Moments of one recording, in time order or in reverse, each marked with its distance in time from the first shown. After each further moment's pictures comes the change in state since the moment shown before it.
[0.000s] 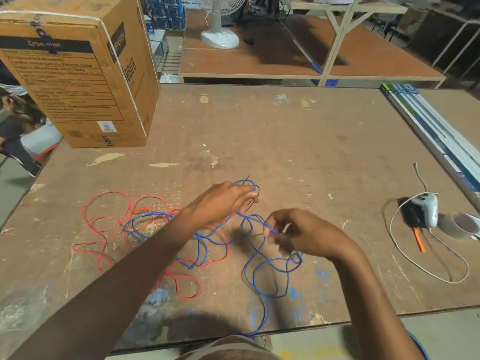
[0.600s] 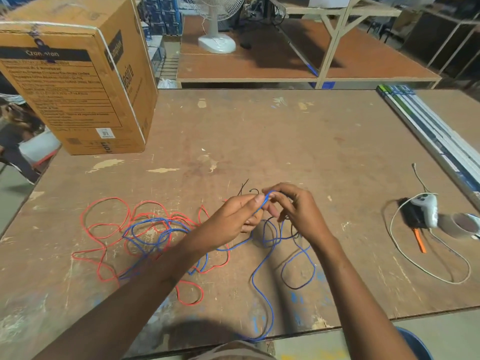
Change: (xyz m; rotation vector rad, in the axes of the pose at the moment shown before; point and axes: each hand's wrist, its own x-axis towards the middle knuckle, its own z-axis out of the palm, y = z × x) left_hand -0.035 0.071 -0.008 -1.169 -0.017 -0.011; right_hand 0.063 0.046 0.001 0.232 0.519 -0.283
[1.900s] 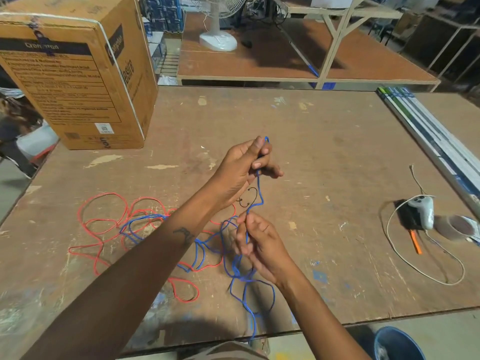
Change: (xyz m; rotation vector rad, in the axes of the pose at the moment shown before) left_hand 0.058 0.052 -0.009 -0.175 0.190 0.207; right_hand -0.061 -0.028 0.098 1.051 -0.113 0.275
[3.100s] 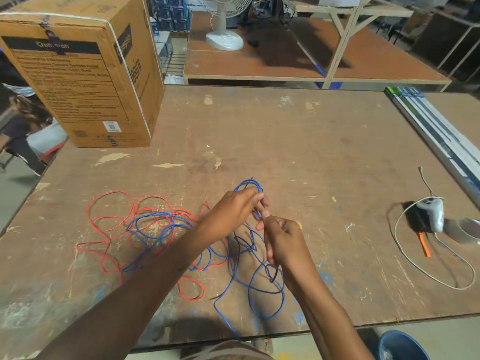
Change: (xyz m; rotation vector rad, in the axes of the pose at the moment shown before) left_hand -0.056 -0.065 -0.038 0.839 -0.084 -0.012; right_hand -0.022 -0.047 0.025 -0.601 0.461 0.153
